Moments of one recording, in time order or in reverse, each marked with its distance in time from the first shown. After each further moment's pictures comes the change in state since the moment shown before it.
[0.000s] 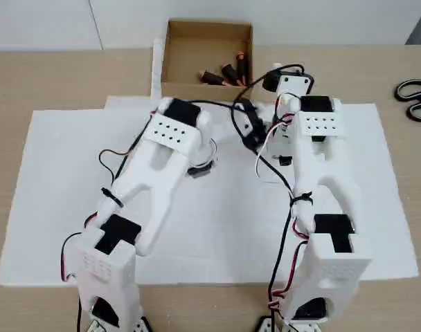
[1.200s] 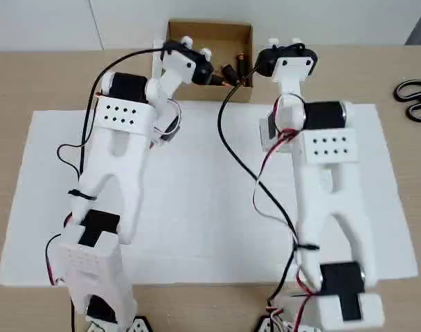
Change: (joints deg) left arm -12.0 0.0 -15.3 4.7 21.5; right arm -4.5 -25.7 6.6 4.0 -1.8
